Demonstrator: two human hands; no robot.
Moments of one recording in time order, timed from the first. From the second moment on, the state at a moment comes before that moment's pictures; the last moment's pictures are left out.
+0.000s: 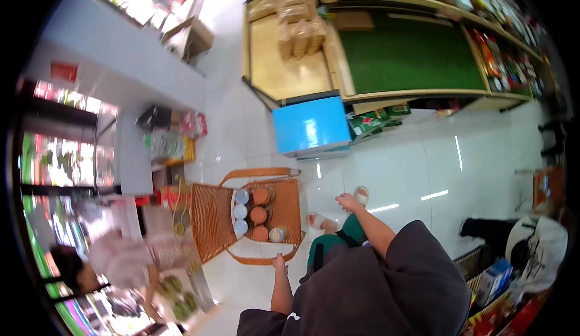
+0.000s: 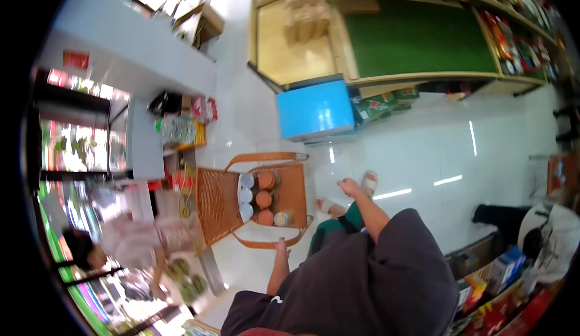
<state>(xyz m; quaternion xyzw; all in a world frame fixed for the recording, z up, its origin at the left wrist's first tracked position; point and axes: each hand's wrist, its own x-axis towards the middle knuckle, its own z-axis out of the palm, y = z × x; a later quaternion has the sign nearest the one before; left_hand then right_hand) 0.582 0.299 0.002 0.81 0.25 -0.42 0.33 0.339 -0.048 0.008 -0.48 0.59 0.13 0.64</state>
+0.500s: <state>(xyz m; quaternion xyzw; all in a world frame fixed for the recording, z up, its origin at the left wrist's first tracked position) 0.428 -0.079 0.032 0.83 -0.29 -0.44 0.19 0.029 -0.128 0.053 -0.10 0.70 -0.33 0.62</state>
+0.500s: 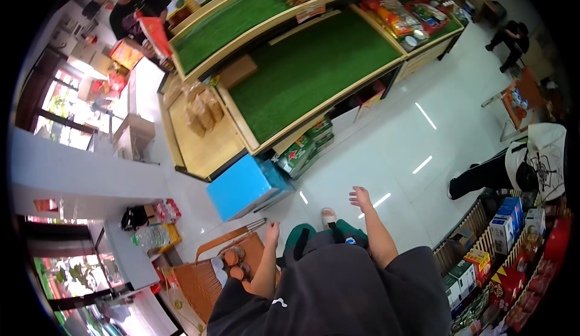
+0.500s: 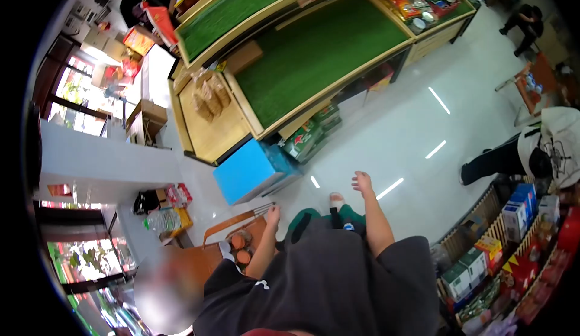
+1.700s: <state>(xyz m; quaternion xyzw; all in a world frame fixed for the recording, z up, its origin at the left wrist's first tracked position) 0.112 -0.702 0.343 0.47 -0.52 -0.49 0.52 -0.053 -0.771 0.296 -0.39 0.51 -0.59 0.48</state>
